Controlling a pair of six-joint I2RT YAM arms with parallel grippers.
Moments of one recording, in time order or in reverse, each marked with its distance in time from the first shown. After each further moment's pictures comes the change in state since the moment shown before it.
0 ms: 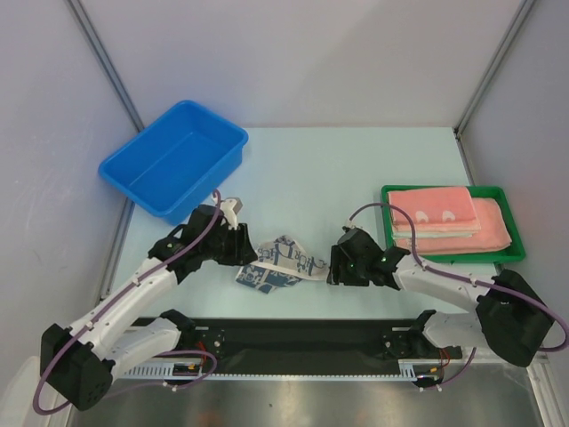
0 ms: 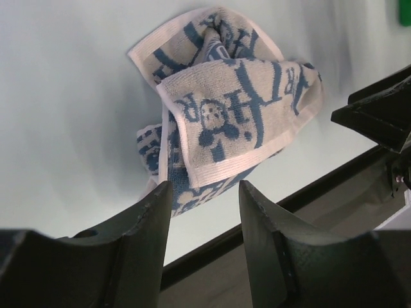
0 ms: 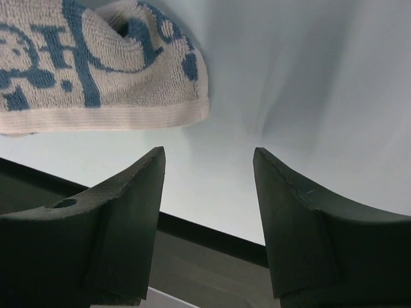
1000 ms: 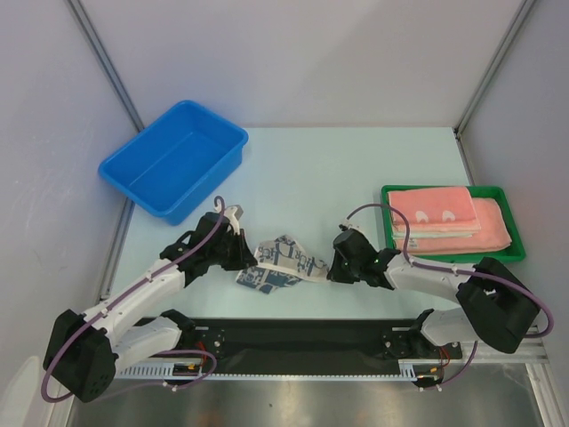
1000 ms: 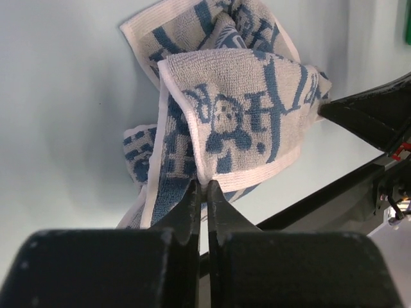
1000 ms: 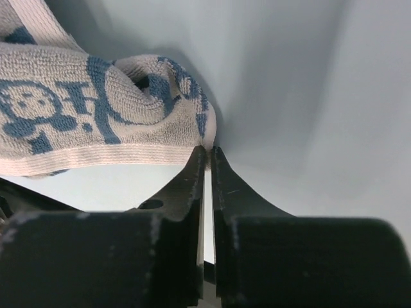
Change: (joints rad) left arm -0.002 0.058 -0.137 0.174 0.011 -0.153; right arm 0.001 0.114 -0.043 0.225 0.014 0.063
